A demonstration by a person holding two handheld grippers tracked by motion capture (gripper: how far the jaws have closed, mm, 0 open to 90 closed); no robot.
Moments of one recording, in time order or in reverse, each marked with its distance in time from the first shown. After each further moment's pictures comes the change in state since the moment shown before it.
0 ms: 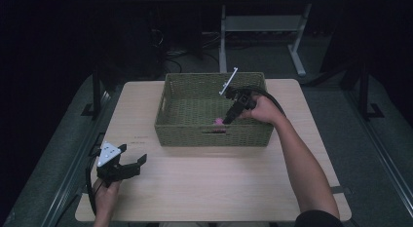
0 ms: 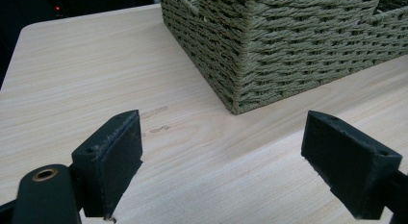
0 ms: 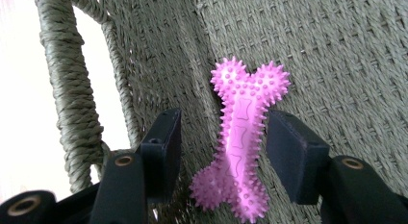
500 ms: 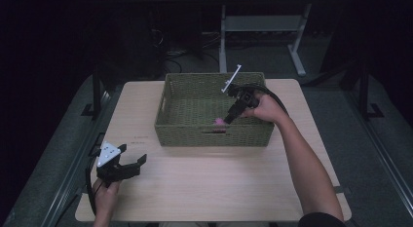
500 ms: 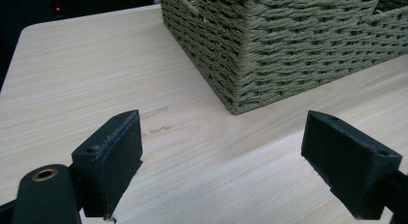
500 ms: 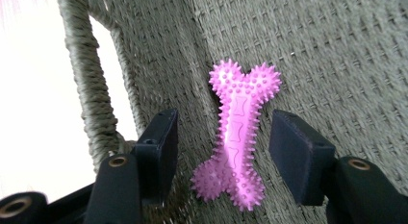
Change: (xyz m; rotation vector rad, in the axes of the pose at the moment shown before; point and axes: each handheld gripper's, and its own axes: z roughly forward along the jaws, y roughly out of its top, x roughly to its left) left arm 0.001 0.000 -0.001 -0.004 0.001 -0.008; right arm 0.004 -0.003 -0.015 -0.028 -0.021 0.007
